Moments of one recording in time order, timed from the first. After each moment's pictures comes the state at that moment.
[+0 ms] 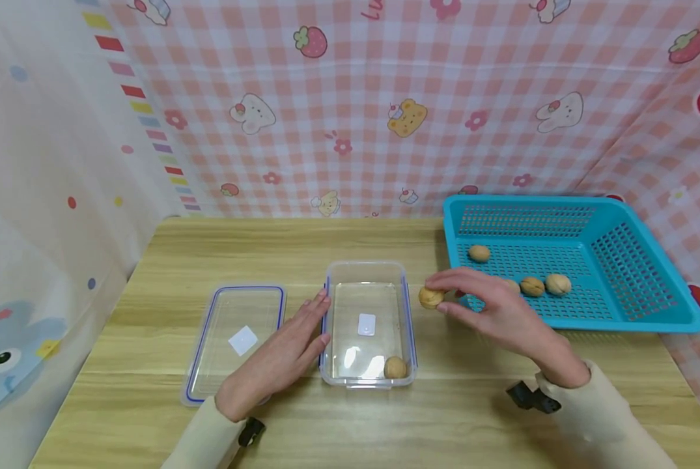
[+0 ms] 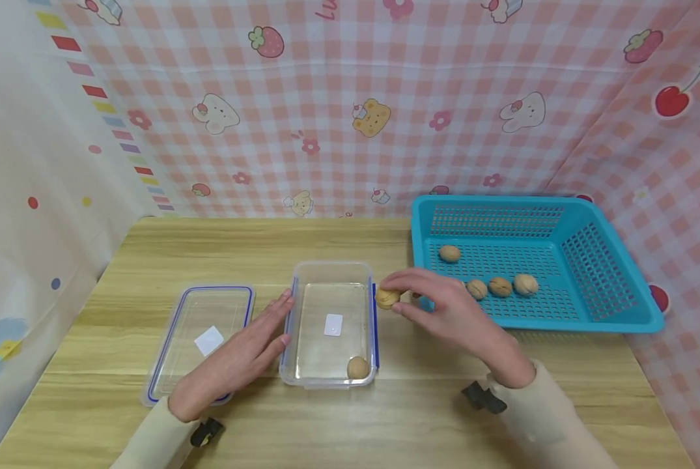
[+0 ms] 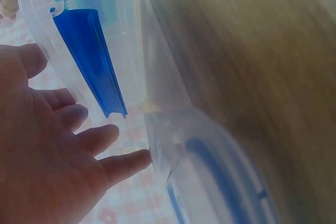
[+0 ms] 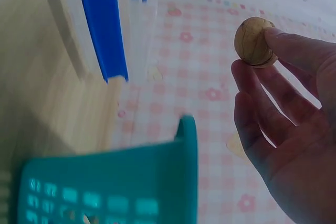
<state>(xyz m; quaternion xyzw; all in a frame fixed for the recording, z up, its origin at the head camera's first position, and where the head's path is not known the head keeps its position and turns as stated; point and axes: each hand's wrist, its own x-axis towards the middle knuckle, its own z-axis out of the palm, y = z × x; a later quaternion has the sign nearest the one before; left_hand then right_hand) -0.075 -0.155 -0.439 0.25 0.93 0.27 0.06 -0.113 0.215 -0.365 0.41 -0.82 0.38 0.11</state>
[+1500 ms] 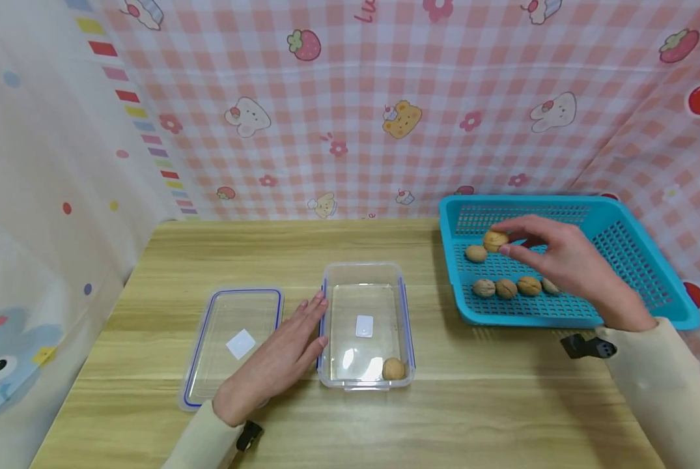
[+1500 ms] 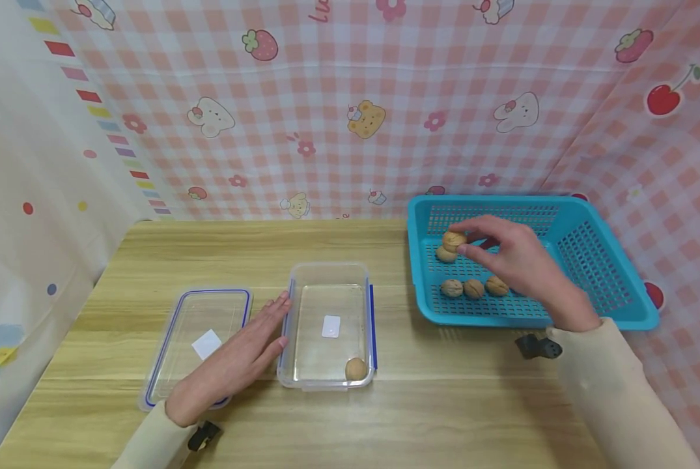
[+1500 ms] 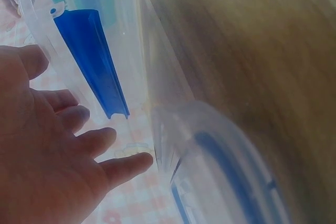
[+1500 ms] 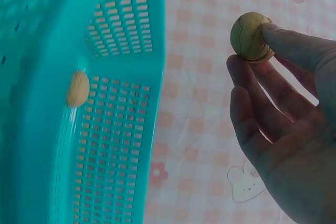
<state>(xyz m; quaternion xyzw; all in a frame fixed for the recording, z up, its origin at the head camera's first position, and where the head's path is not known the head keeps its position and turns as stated) -0.074 -0.153 -0.437 0.25 0.94 0.24 0.06 -0.155 0.299 -0.325 0.26 -0.91 0.31 0.11</state>
